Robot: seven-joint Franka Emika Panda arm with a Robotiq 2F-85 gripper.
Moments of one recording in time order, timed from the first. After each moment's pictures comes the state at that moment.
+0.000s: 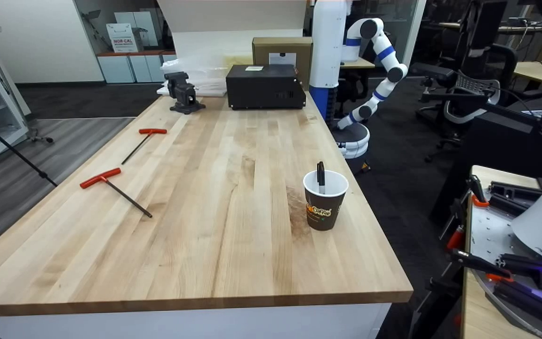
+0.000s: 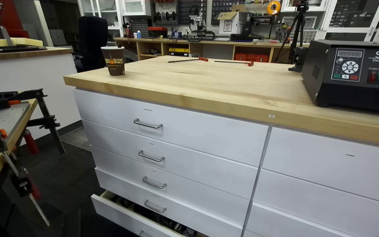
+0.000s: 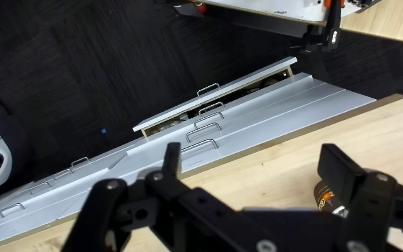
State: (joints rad) arm 0.06 -0.90 0.10 -2.67 -0.06 1.73 -0.05
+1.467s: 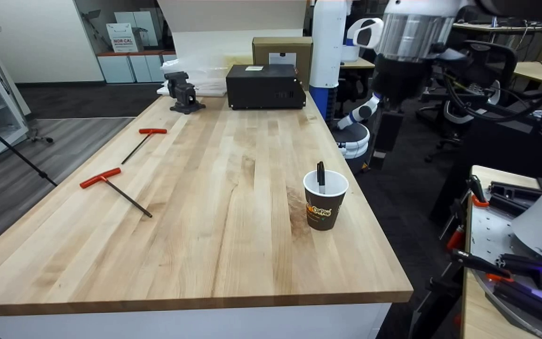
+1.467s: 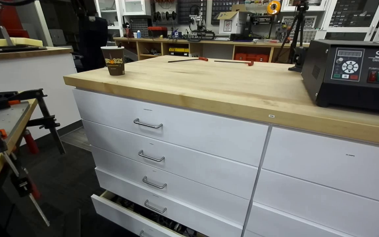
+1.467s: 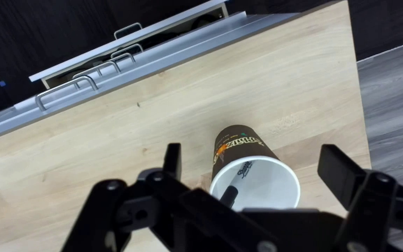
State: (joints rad) arm 0.22 -0.37 0.27 -2.70 0.15 2.41 0.12
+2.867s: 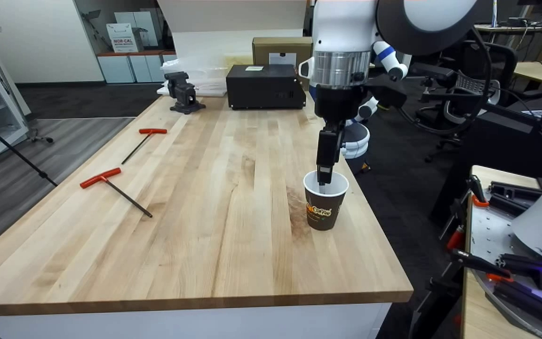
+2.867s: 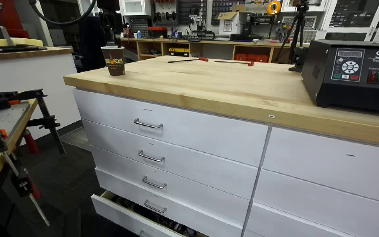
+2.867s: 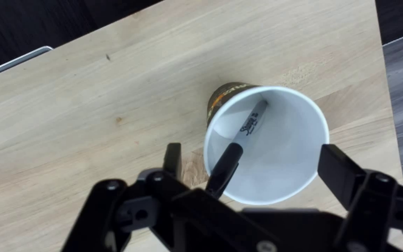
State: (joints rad) arm 0.21 -0.01 0.21 -2.44 0.12 2.44 0.11
